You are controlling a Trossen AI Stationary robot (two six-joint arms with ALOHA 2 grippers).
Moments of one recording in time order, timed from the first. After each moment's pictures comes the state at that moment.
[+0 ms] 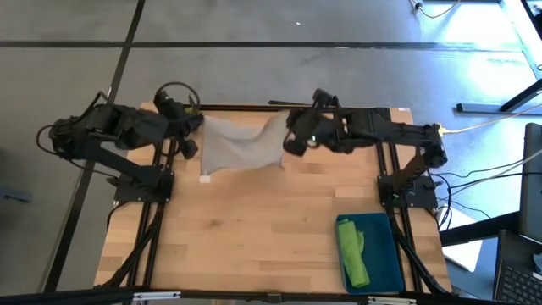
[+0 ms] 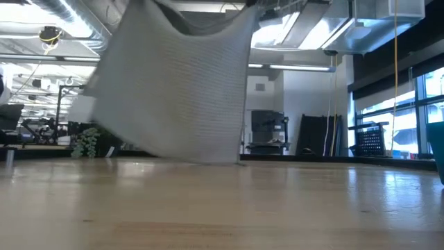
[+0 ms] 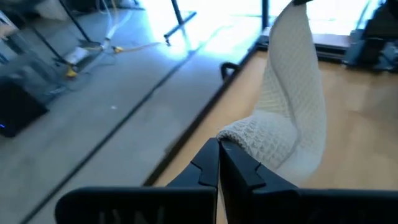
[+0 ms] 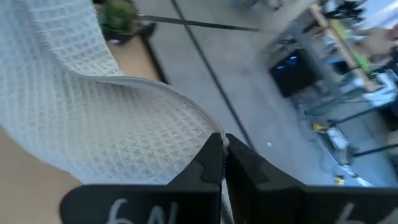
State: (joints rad) left arm -0.13 1.03 1.56 -1.18 -0.75 -0.26; right arm 0.03 1.70 1.97 -1.03 0.80 -0.06
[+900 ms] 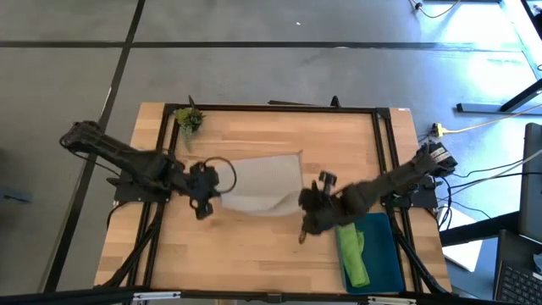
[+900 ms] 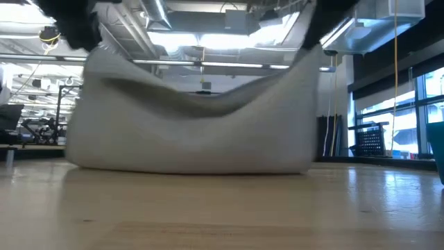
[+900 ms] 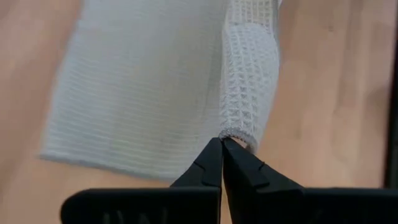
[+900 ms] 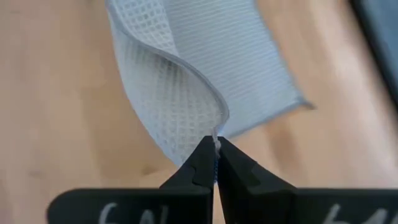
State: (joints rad) left arm -0.37 1.06 0.89 -0.82 -0.24 -0.69; right arm 0.46 1.68 1.46 -1.06 0.53 0.67
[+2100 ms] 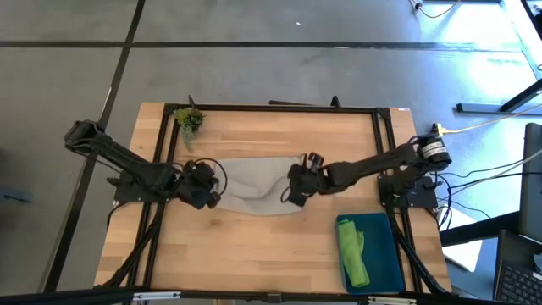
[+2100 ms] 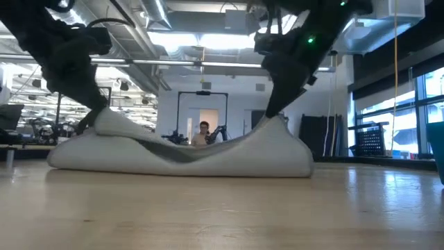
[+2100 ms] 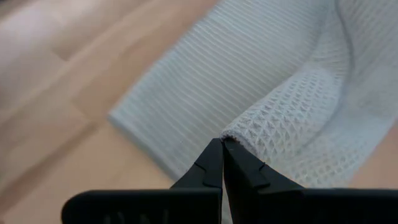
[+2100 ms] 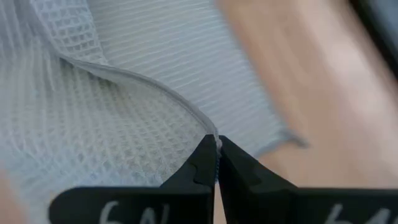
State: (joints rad) left arm -0.40 1.06 0.55 -0.62 -0.65 -1.01; right arm 0.16 1.68 1.11 -0.54 0.52 0.43
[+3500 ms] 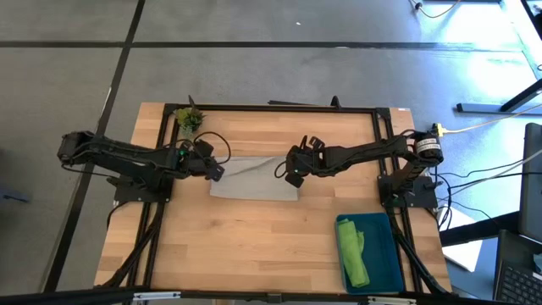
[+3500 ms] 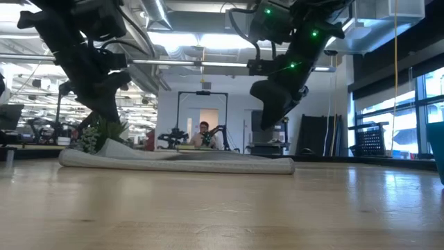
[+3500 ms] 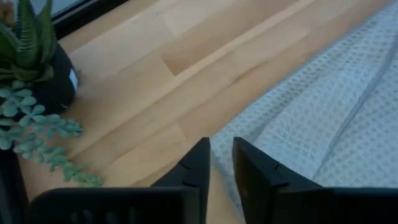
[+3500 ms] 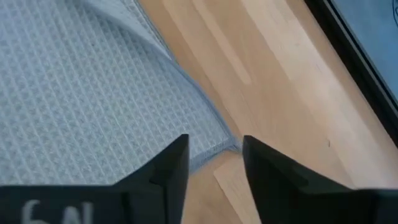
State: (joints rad) left arm 0.01 1.06 0.55 -0.66 -0.64 -0.85; right arm -0.03 1.73 1.11 -0.51 0.53 0.36
